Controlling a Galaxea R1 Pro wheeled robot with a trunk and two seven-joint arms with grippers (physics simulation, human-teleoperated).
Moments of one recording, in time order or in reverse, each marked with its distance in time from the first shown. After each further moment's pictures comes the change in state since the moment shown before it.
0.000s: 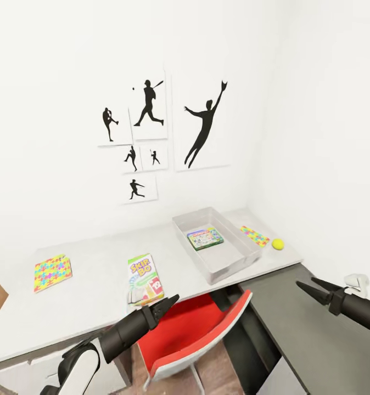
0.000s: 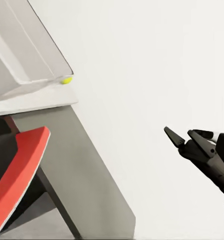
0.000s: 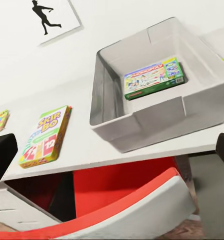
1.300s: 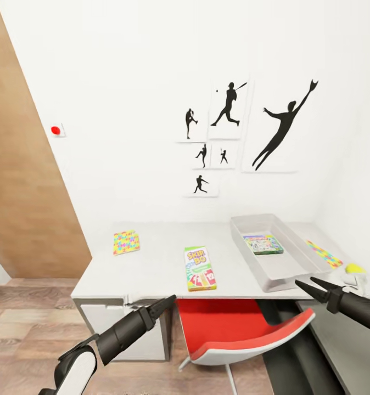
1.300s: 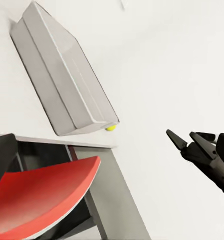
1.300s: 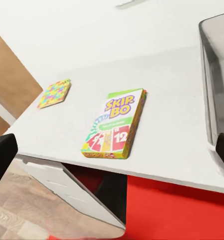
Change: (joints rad) left arm 0.013 0.002 0.021 0.000 0.001 -0.004 -0.004; right arm -0.010 0.000 0.010 0.000 0.012 0.020 -0.012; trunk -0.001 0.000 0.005
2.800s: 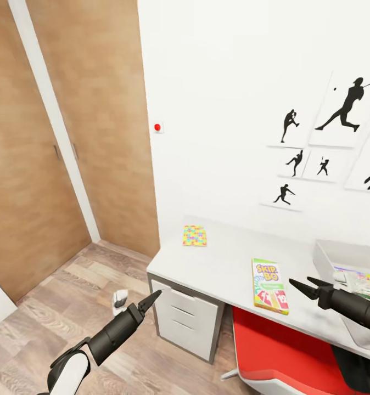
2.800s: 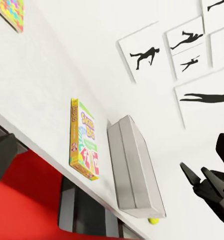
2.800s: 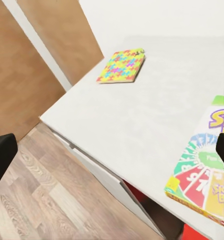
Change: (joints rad) left arm 0.013 -0.031 0.108 0.065 0.100 0.008 0.087; right arm -0.002 0.002 0.068 0.000 0.001 0.002 -0.132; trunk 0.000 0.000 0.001
